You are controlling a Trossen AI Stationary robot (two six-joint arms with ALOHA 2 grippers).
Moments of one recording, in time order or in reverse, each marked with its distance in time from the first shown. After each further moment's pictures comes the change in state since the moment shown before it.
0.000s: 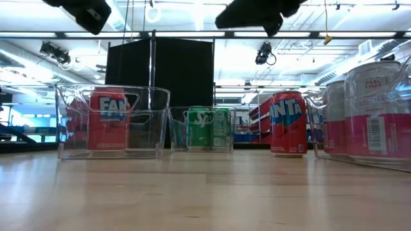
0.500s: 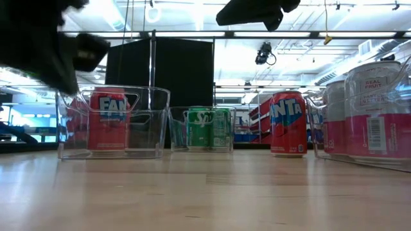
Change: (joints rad) left arm -0.236 0.499 -0.008 0.079 -0.128 0.057; right arm -0.001 -0.001 0.051 -0.082 0.002 -0.005
